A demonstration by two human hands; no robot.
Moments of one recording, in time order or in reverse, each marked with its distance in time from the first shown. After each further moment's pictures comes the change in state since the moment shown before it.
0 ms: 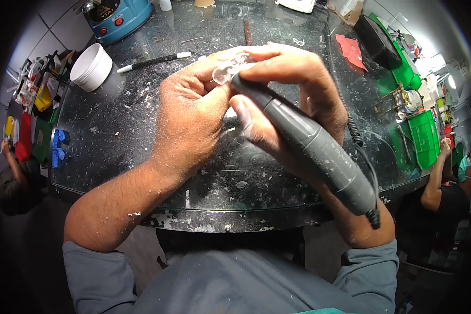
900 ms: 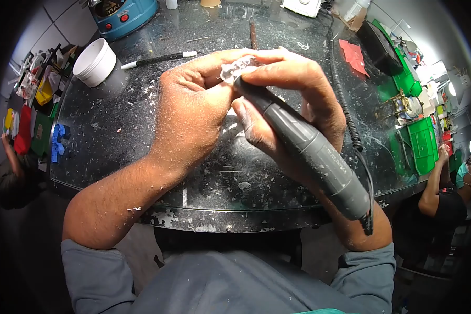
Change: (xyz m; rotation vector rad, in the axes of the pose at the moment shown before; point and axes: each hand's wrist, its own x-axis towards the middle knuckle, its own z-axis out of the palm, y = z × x) left_hand 0.004 0.008 -0.002 0.104 0.041 0.012; right_hand -0.001 0.000 0.008 -0.060 0.004 -0.027
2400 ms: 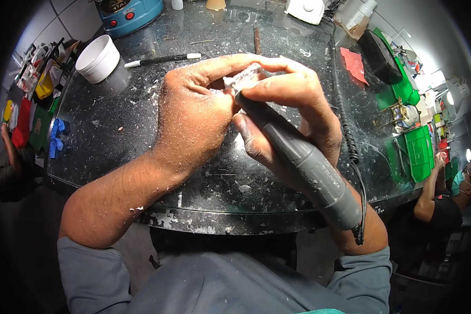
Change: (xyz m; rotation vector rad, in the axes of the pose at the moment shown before) left_hand 0.002 -0.002 -0.001 0.137 0.044 0.117; right_hand 0.001 -0.004 -0.001 -0.024 -0.047 -0.023
